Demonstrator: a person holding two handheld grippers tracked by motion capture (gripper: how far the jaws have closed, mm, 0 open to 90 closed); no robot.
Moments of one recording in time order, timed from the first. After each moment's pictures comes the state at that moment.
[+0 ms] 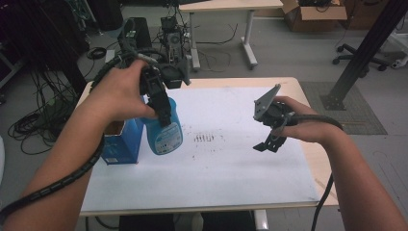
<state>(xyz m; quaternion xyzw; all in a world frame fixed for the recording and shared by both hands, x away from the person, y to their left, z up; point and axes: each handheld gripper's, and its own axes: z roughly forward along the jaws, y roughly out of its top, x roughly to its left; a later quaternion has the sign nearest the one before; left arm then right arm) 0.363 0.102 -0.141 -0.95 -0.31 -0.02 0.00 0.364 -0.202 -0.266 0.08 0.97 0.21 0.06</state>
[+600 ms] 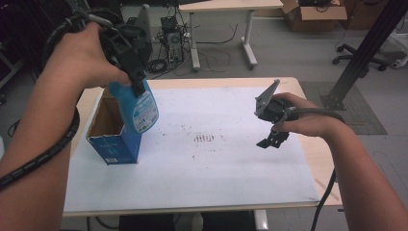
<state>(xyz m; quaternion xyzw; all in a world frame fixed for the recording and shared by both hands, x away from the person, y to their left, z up) 0.390 0.163 -0.084 -0.87 -0.49 -0.02 0.00 0.372 -0.205 -0.264 0.08 0.98 0.18 0.06</state>
